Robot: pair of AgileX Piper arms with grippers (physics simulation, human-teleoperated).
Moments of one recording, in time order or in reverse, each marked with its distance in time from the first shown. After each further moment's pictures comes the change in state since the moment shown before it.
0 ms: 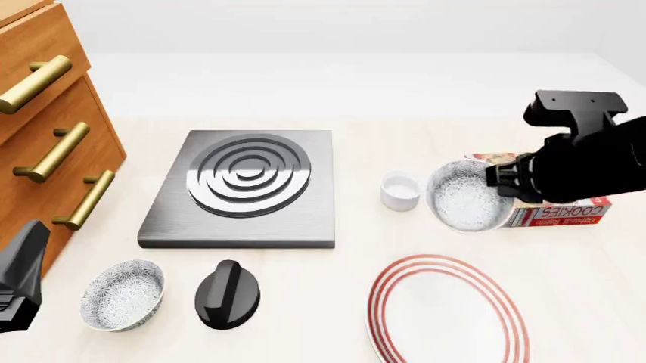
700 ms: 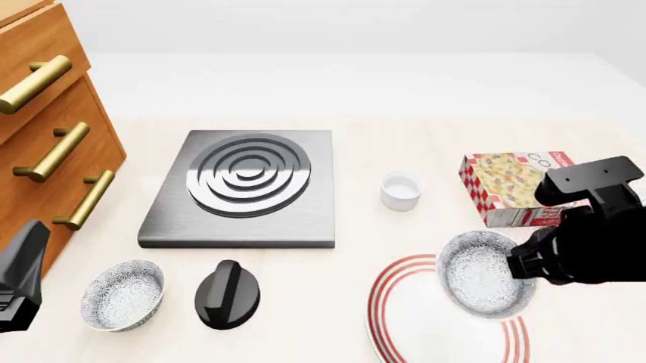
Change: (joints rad) left arm 0.000 0.000 0.000 0.000 0.000; right arm 0.080 -0.229 0.221 0.106 -0.115
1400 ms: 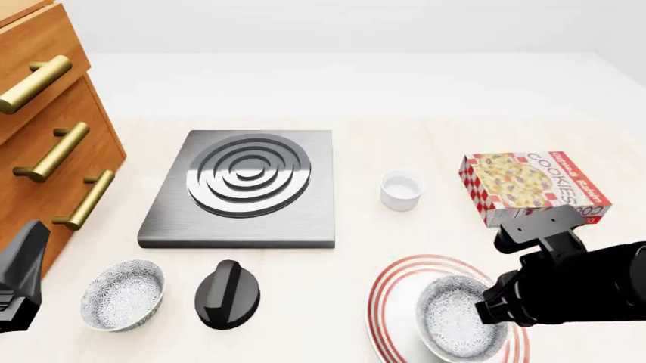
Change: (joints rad) left arm 0.000 0.000 0.000 0.000 0.000; right arm 0.120 0.115 0.144 -0.154 0.065
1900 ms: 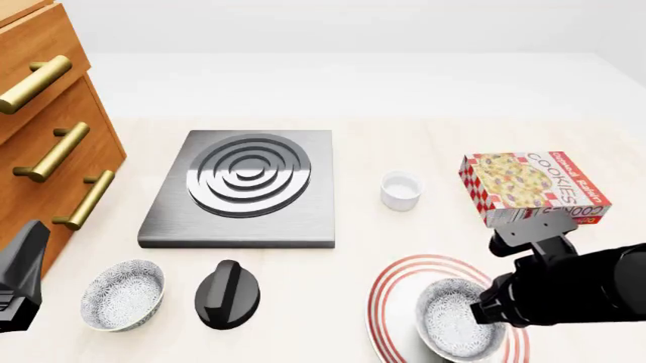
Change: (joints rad) left arm 0.000 0.000 0.000 0.000 0.000; right arm -0.011 0.055 0.026 -0.075 0.013
